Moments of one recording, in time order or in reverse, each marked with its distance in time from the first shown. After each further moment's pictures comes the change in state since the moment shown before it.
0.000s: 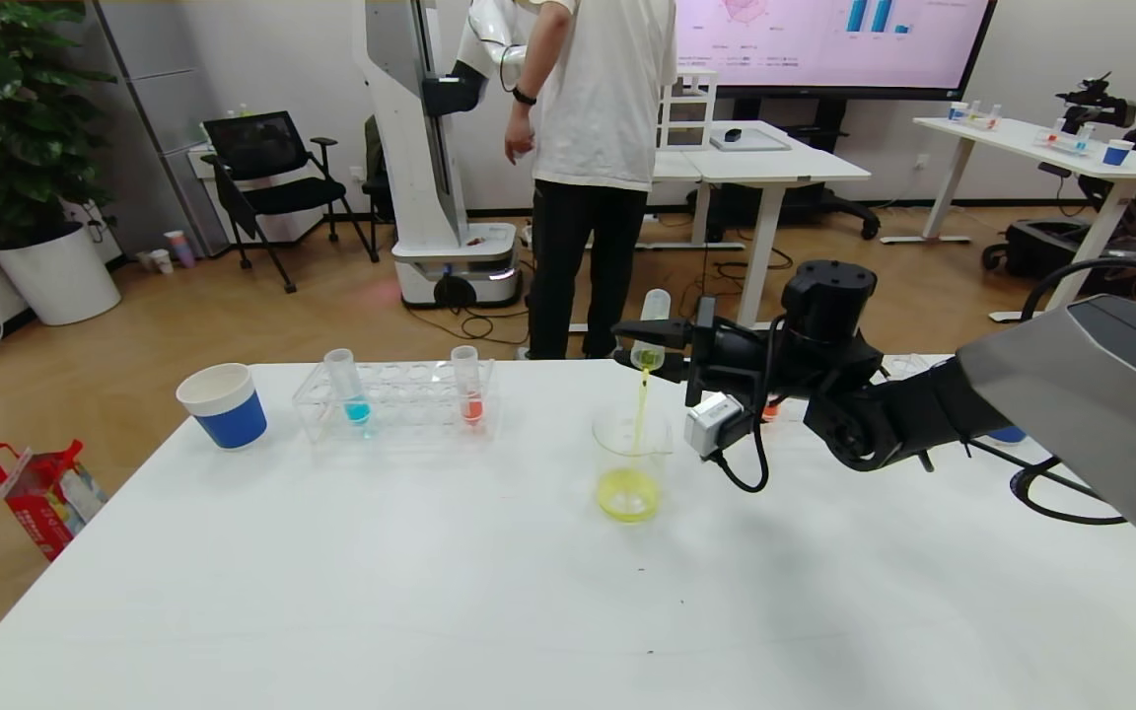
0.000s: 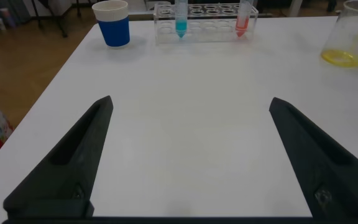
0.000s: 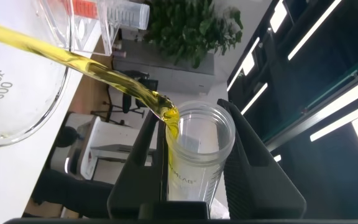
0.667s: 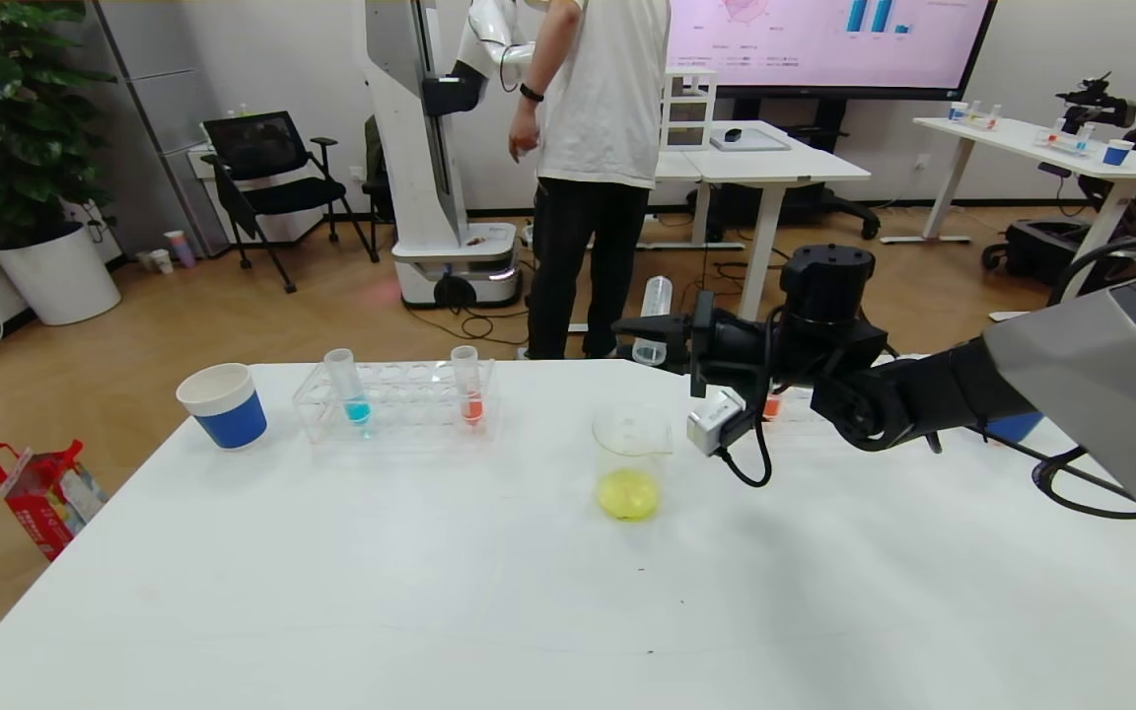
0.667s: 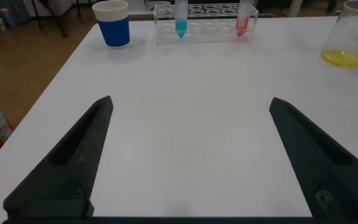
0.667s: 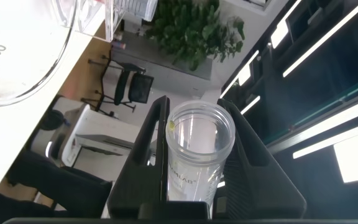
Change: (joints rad) left arm 0.000 0.000 0.000 0.000 0.000 0.000; right arm 0.000 -0.034 -0.046 0.164 -0.013 -0.193
